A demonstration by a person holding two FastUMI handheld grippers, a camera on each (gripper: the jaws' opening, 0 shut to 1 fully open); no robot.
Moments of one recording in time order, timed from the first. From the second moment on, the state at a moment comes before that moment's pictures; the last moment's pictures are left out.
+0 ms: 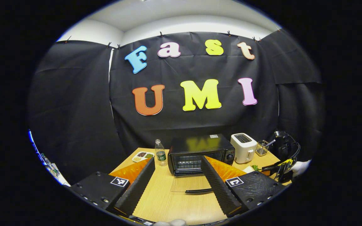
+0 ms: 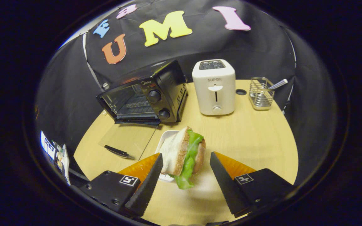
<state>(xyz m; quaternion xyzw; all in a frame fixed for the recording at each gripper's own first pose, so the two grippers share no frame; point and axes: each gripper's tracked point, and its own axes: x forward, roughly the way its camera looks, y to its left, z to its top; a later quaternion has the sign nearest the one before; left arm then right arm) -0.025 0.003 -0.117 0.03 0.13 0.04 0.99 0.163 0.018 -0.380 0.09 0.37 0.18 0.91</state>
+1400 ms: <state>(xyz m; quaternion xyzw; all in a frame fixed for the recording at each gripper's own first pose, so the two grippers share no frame) -0.017 0.007 -0.121 0.05 0.13 0.03 0.99 0.168 0.124 -0.274 0.36 0.26 0.15 0.88</state>
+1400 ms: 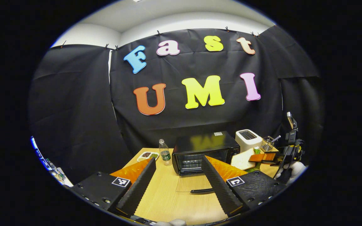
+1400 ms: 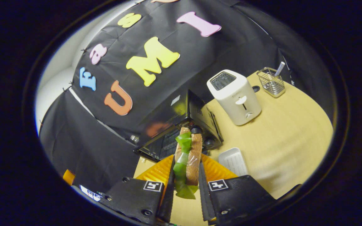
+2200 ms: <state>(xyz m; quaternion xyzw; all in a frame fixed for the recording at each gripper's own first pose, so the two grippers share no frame) -0.028 0.063 -0.150 0.09 0.16 -0.03 0.98 0.263 0.290 -0.331 0.54 0.16 0.03 0.83</state>
